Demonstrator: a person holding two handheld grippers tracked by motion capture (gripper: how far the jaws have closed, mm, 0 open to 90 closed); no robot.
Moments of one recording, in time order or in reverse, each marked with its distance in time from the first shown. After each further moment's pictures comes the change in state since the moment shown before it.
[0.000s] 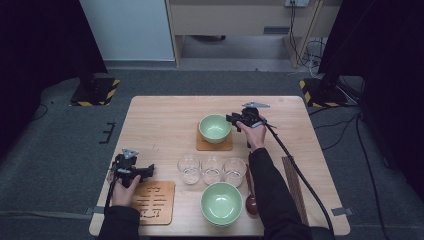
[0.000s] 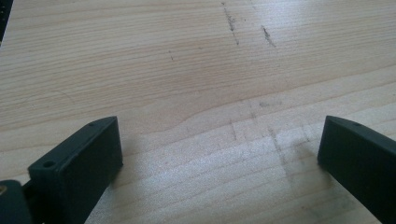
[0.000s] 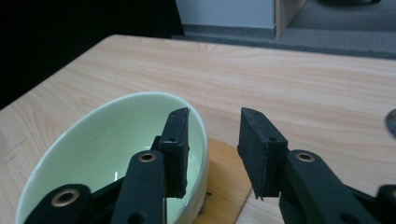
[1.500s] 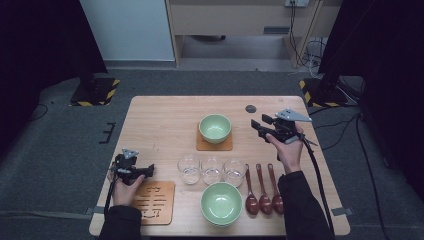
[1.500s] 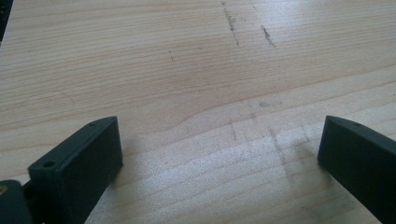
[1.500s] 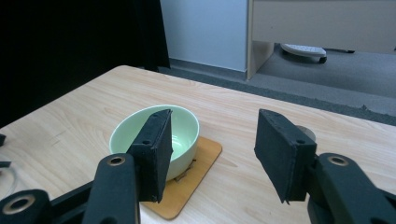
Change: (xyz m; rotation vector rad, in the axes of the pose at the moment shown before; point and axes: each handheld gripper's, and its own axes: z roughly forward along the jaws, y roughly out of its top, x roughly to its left) left arm 0.000 0.000 0.000 0.000 0.000 0.000; right arm 0.028 0.005 -0.155 -0.145 -0.087 -0.121
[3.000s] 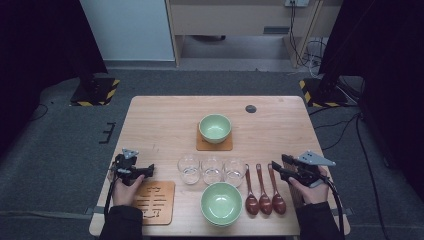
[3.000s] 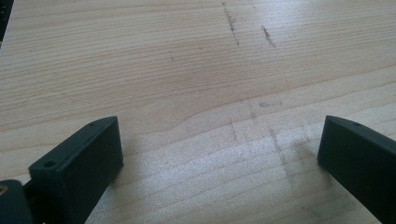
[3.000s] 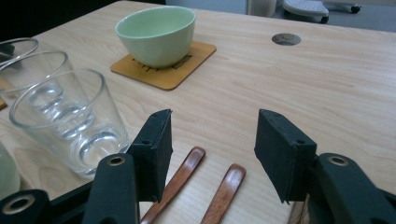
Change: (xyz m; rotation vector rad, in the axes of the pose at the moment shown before) left arm 0.000 0.000 0.000 -0.001 0.001 0.000; right arm -0.006 -0.098 -0.085 0.134 -0.005 -0.018
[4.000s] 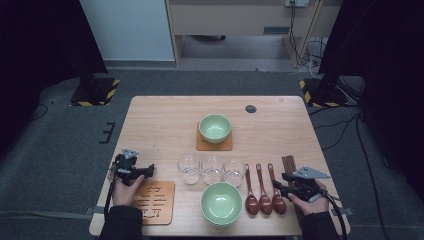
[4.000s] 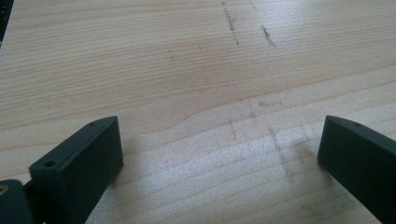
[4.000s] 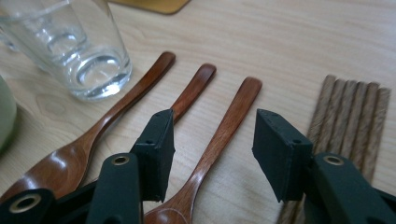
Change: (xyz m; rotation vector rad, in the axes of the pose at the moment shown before) left arm 0.000 0.000 0.000 0.000 0.001 0.000; right arm 0.012 -0.041 -0.005 0.183 -0.019 0.019
